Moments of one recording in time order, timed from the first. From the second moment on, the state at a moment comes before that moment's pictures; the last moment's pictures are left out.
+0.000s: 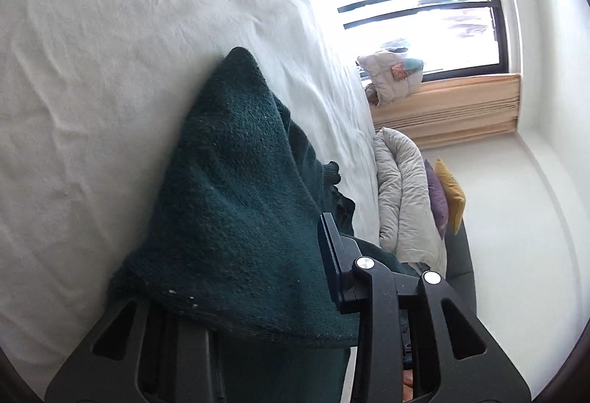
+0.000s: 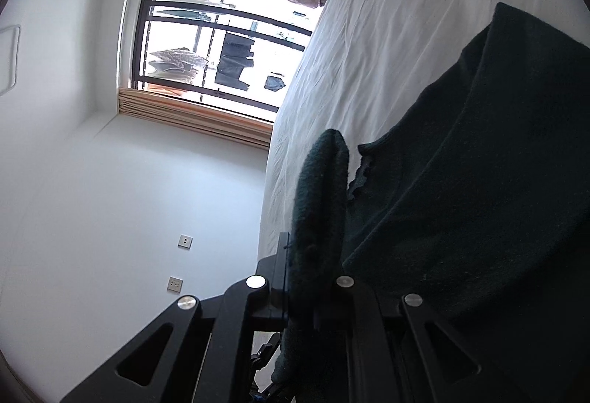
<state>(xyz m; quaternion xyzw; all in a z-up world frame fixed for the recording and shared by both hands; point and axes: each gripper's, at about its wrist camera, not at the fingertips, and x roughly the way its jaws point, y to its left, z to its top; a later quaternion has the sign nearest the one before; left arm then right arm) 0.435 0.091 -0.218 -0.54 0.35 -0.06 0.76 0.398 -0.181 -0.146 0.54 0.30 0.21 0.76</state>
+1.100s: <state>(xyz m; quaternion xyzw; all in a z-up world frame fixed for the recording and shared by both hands) 0.442 0.014 -0.208 -0.36 0.43 -0.08 0.82 0.406 -0.234 -0.199 0.46 0.37 0.09 0.80</state>
